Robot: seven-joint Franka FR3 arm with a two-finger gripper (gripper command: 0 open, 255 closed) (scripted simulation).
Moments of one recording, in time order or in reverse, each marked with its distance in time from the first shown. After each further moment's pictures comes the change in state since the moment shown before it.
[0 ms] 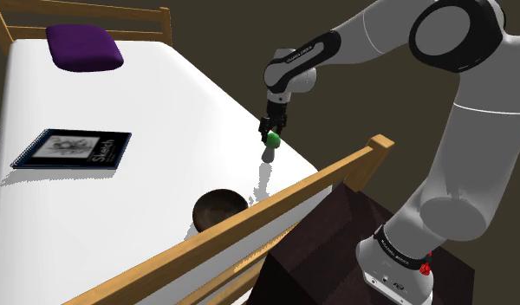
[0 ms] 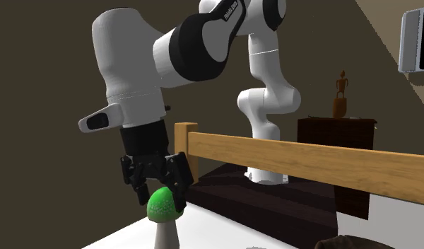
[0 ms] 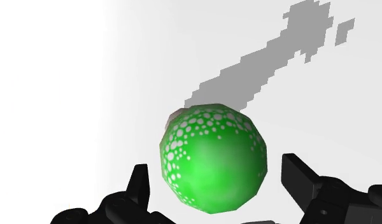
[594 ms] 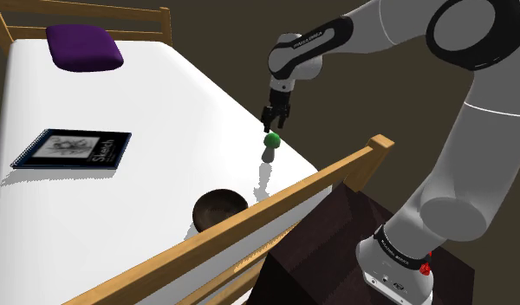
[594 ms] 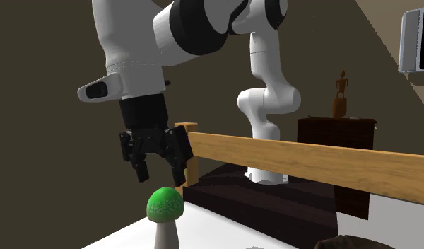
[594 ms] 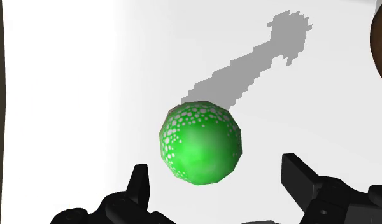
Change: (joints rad) arm 0.004 -0.075 -0.007 0.021 -0.023 -0.089 0.021
